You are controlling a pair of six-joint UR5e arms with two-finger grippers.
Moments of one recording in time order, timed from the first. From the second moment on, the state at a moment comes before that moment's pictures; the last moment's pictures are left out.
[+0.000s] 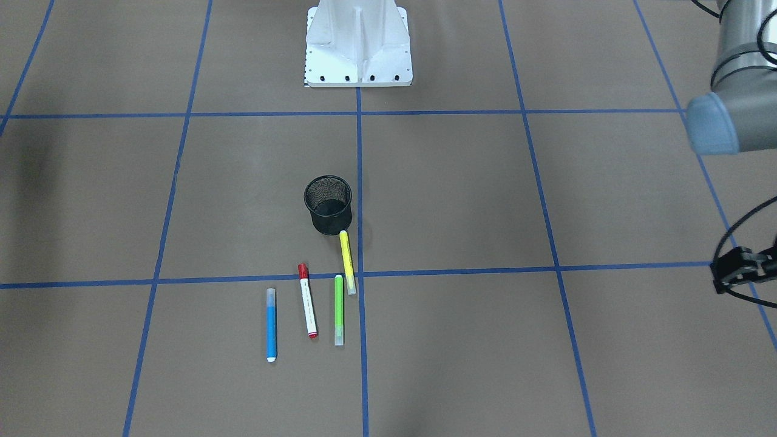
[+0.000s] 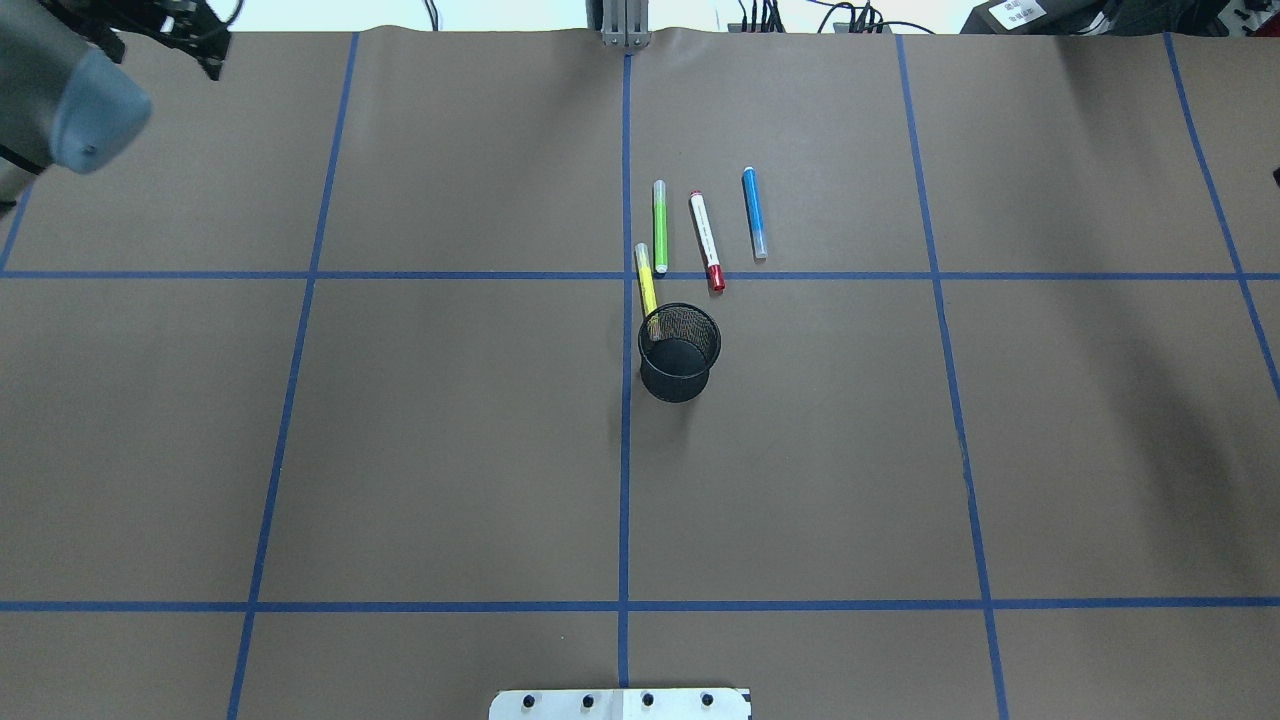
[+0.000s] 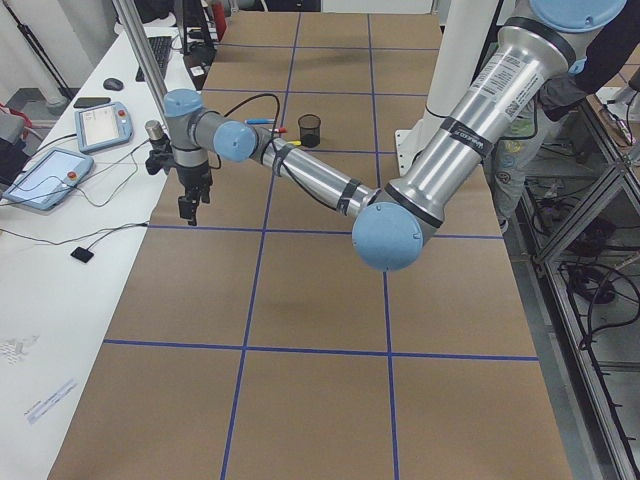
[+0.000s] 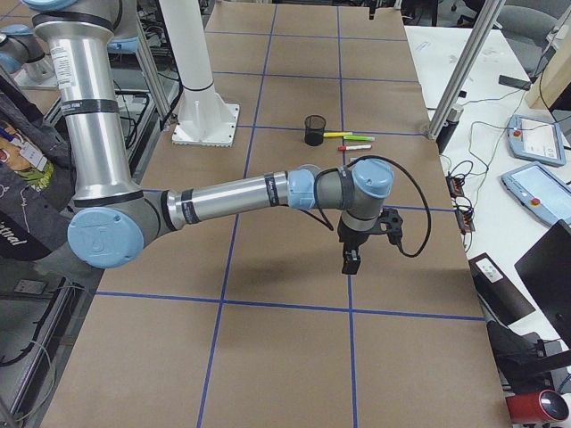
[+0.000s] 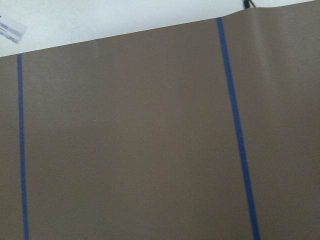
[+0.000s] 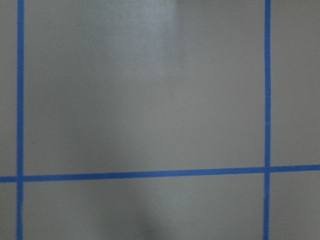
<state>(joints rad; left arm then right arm) -1.32 -2.15 -1.39 -1.47 -2.13 -0.26 1.51 -1.46 1.67 -1.74 2.31 0.04</state>
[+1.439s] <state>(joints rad) -1.63 -1.98 -1.16 -1.48 -2.22 0.22 1.54 -1.51 1.68 -1.67 2.24 0.05</state>
